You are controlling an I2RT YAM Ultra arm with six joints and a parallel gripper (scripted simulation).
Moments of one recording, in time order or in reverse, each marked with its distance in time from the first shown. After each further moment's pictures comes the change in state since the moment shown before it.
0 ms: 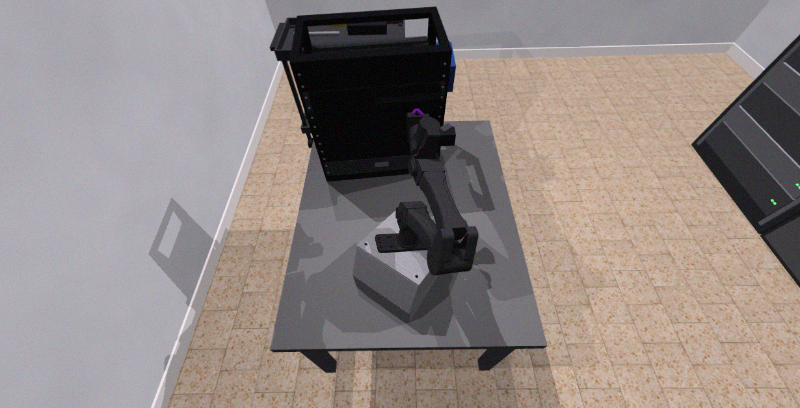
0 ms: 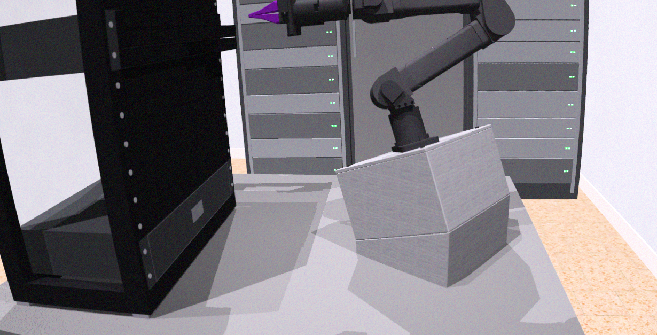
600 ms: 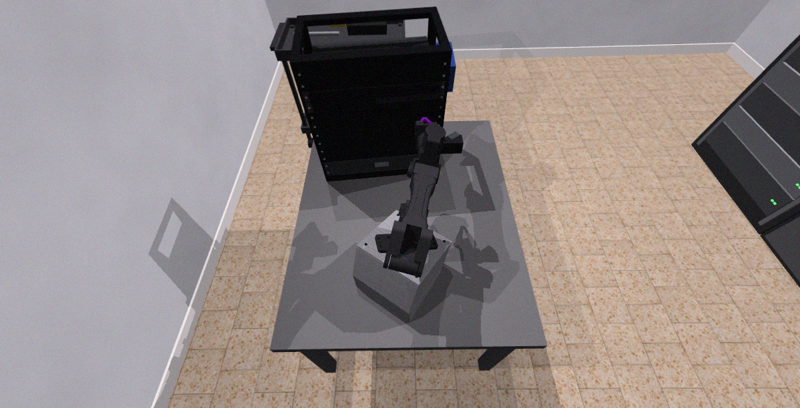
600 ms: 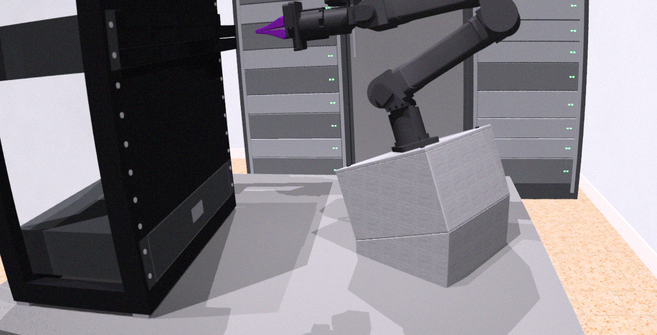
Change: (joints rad) arm -0.460 -0.032 -0.088 0.031 -0.438 0.113
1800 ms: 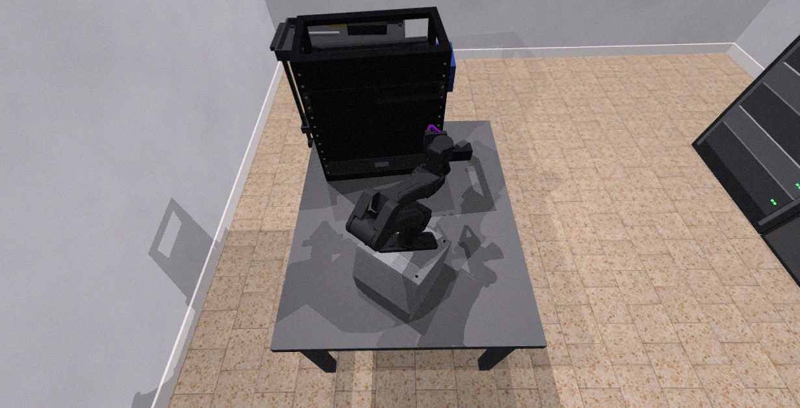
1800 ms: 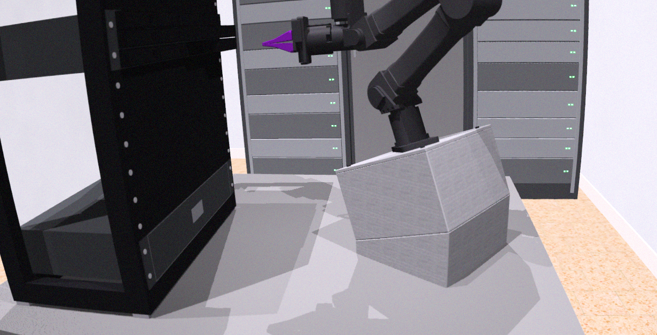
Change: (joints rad) arm -0.465 0.116 -0.143 0.364 -0.525 0.189
